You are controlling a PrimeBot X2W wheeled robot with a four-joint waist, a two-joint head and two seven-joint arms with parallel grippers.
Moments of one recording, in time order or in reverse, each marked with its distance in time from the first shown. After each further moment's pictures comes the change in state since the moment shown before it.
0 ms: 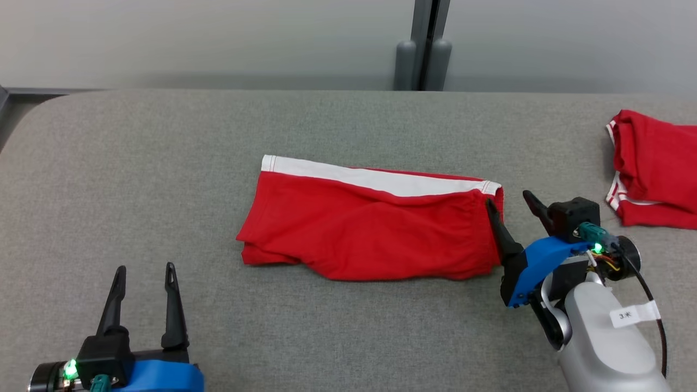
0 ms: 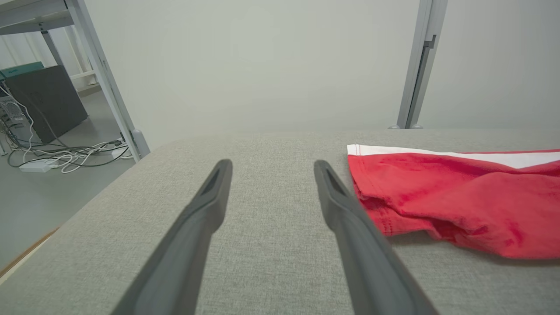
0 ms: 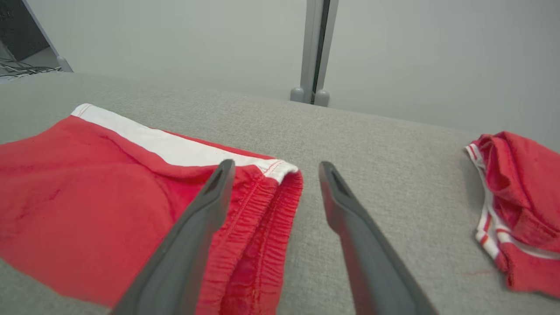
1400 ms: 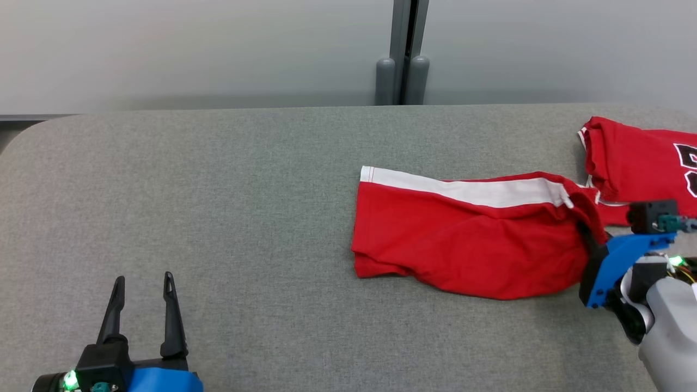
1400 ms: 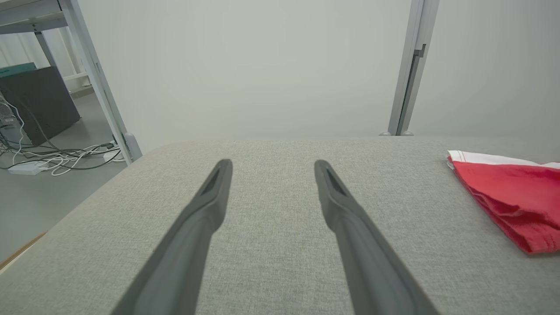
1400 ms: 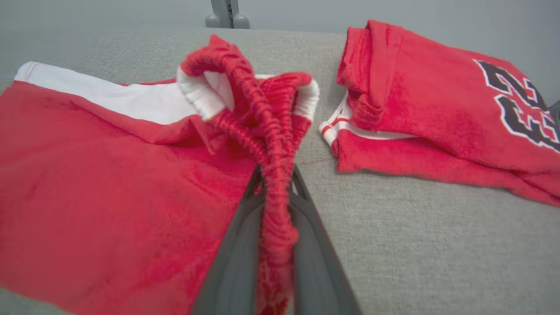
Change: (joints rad) left arm 0.014 -0.053 0.063 0.016 0.046 -0.037 0.000; right arm -0.128 -0.275 0.235 0.349 0.403 0.000 0.043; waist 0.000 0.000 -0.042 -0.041
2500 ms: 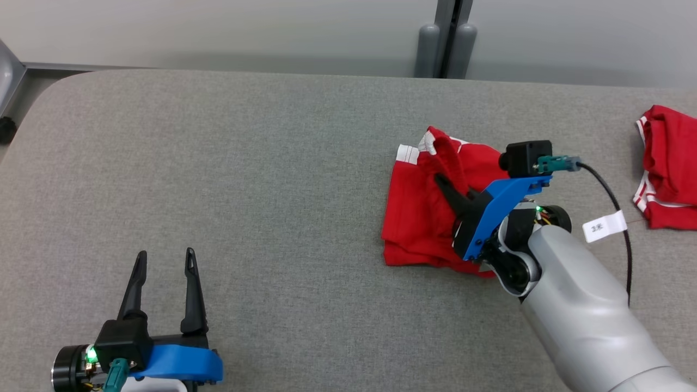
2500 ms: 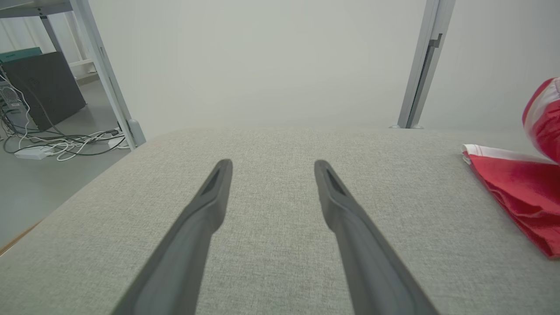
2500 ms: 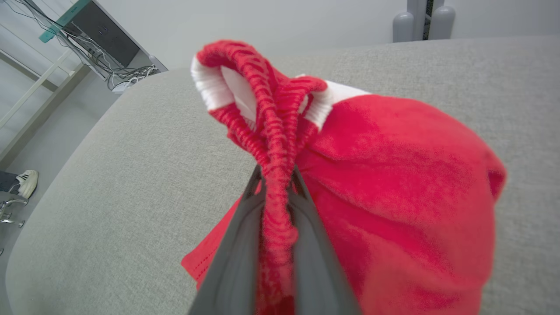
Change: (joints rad) left arm -0.068 -0.034 -0.031 0.020 0.009 -0.016 0.000; right arm -0.157 0.249 0.127 -0.129 0.243 0.000 0.157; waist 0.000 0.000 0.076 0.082
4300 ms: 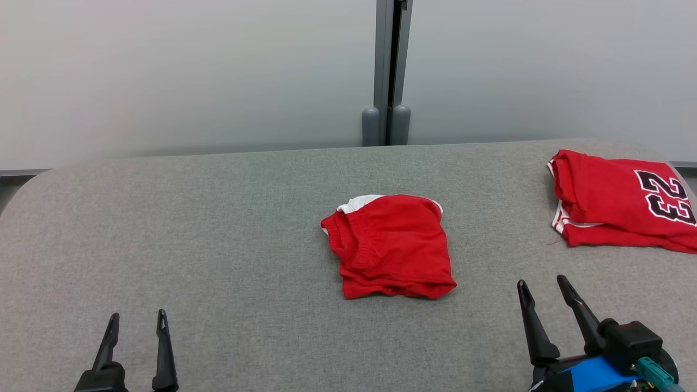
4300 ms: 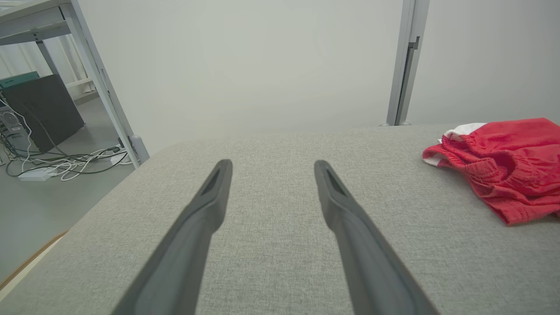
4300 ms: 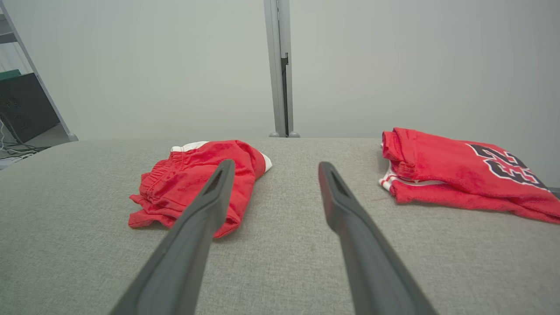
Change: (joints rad) left arm 0.147 0.052 0.057 0.015 0.019 0.001 0.028; right arm 0.775 0.034 -0.414 -0.666 -0.568 0.000 -0.338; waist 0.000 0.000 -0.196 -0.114
